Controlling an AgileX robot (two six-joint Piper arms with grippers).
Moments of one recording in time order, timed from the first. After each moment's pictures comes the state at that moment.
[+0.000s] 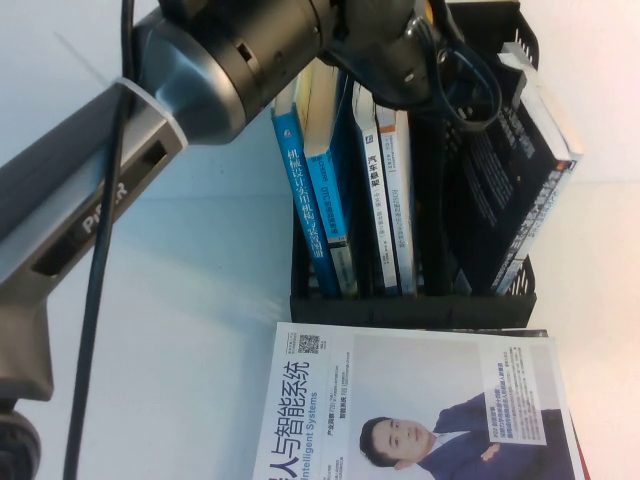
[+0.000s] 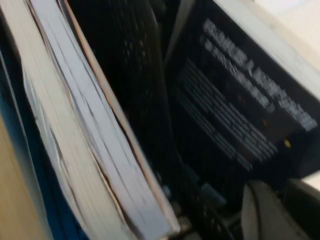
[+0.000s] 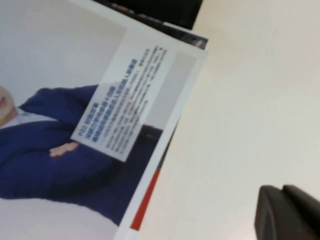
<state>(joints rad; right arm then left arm) 0.44 1.01 -0.74 -0.16 0.82 0.18 -0.73 1.94 -2.17 0.07 1.01 -0.26</state>
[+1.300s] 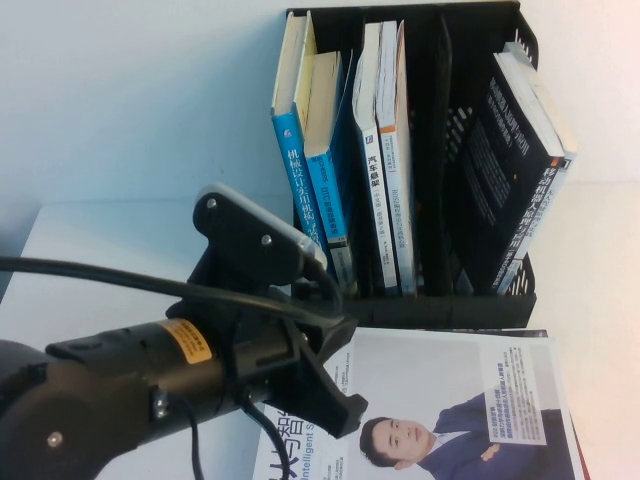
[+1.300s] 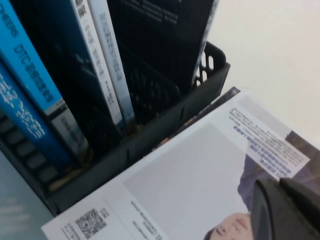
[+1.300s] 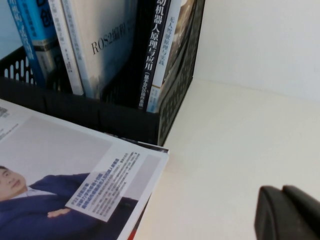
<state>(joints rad) 0.44 0.13 -0.30 -0.31 0.61 0.24 -0.77 1.18 -0.78 -0.44 0.16 0.32</state>
